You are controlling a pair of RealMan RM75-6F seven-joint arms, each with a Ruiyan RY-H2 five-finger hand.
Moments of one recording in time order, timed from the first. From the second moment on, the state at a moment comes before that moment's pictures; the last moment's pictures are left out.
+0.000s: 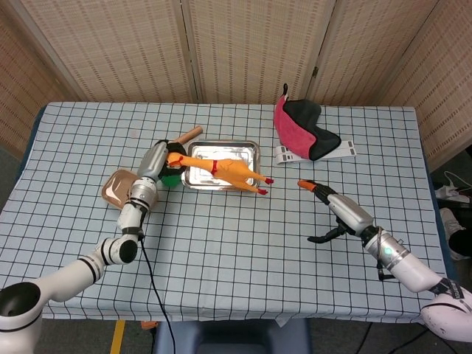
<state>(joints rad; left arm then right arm) -0.98 -1.73 -0.49 -0.89 0.97 0.69 -0.25 0.64 -1.02 0.07 -1.66 -1.55 0.86 0.77</state>
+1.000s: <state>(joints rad) -1.17 -2.05 -0.32 -0.18 1.22 0.56 -0.42 0.64 -1.01 0.02 -1.65 -1.60 0.90 0.82</state>
